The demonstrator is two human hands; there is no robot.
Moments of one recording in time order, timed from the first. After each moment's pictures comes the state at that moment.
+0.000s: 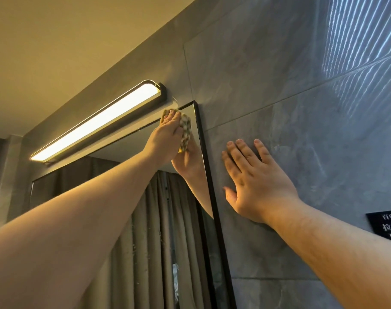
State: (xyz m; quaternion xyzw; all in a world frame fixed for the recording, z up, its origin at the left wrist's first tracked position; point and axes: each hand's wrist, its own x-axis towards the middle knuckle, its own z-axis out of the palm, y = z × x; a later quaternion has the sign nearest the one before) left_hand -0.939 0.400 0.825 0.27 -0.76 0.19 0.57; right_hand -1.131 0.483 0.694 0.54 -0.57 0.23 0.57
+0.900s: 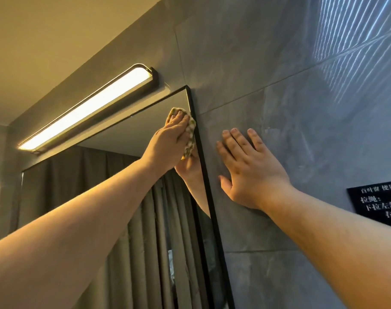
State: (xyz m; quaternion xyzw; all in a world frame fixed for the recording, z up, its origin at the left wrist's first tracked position) left_hand -0.943 0.407 0.773 0.19 -0.77 0.24 0.56; right_hand -1.132 0.485 0.680 0.53 -0.57 0.22 0.59
